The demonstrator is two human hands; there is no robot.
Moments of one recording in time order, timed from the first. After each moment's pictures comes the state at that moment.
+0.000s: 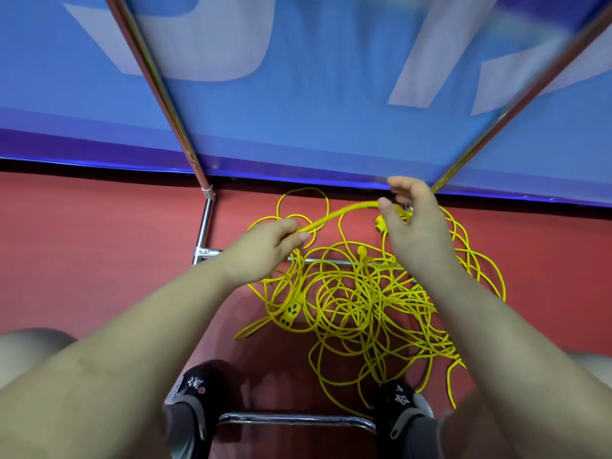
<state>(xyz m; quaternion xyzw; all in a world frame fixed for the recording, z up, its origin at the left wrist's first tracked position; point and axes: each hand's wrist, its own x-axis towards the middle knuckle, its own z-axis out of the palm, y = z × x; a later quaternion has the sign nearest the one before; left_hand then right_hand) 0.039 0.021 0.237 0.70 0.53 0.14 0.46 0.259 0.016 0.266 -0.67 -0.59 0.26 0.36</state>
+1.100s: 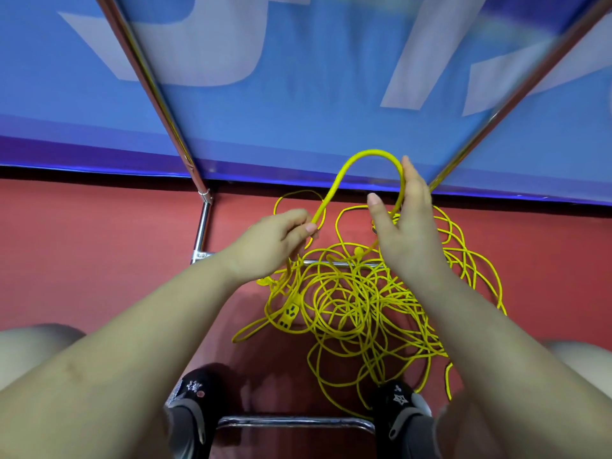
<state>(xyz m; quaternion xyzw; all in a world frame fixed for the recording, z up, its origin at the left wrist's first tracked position) 0.054 0.021 0.257 0.70 0.50 0.19 0.47 0.253 0.011 0.265 -0.68 -0.62 0.19 0.35</state>
